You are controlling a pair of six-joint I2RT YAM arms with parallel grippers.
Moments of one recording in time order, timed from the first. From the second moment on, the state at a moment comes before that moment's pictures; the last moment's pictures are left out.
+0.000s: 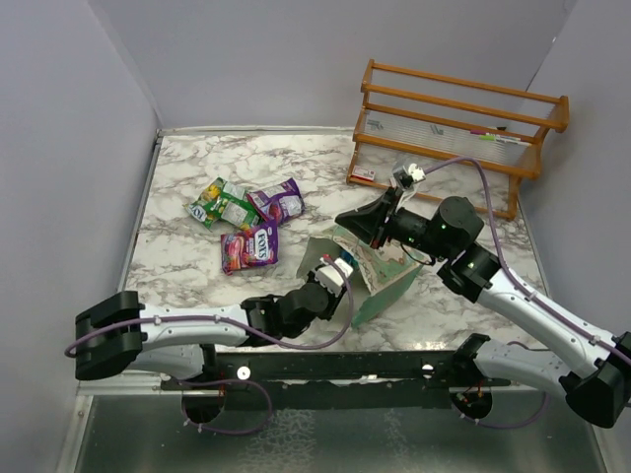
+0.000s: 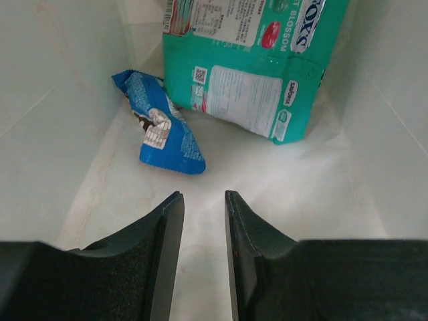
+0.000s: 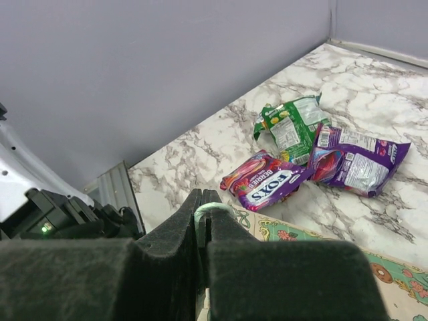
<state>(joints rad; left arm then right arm) -1.29 1.17 0.55 0.16 -0.51 -0.25 0.73 1.01 0.86 0.23 -0.36 0.37</state>
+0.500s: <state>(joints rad) -1.26 1.53 0.54 0.57 -0.61 -0.02 0.73 0.97 0.86 0.20 -0.35 0.37</state>
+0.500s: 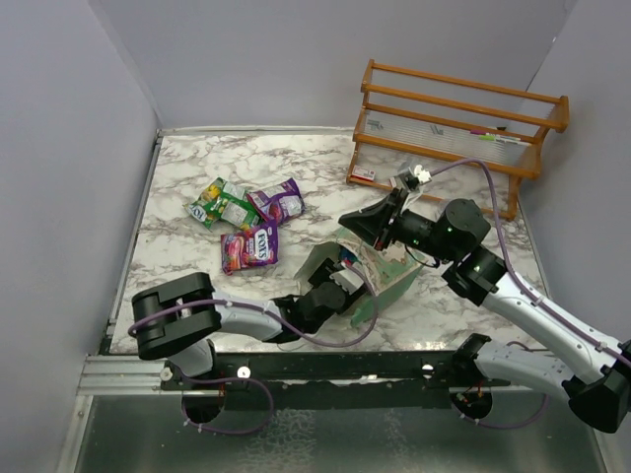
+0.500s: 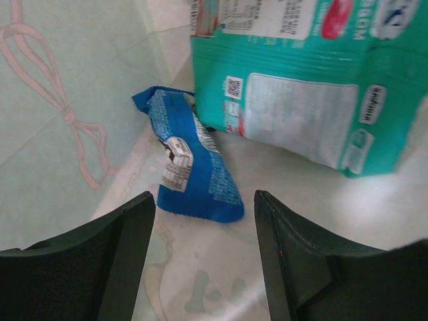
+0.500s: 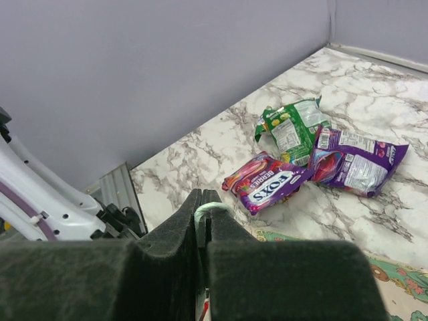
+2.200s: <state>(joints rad) -1.18 0.94 0.64 0.16 -0.32 0.04 0.73 0.83 0.80 0.12 -0.16 0.24</state>
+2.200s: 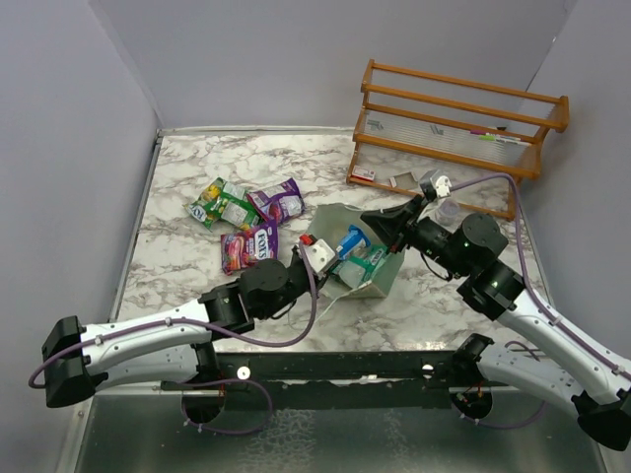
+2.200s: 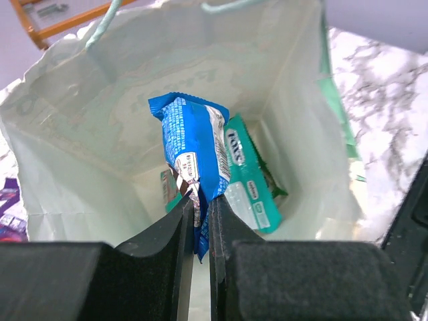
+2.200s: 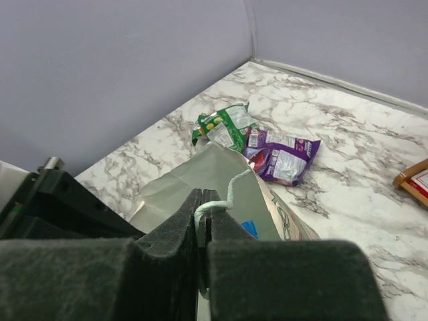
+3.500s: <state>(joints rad) -0.36 1.03 0.79 -0.26 -0.47 -0.27 0.73 1.03 1.13 -0.07 0.12 -0.35</state>
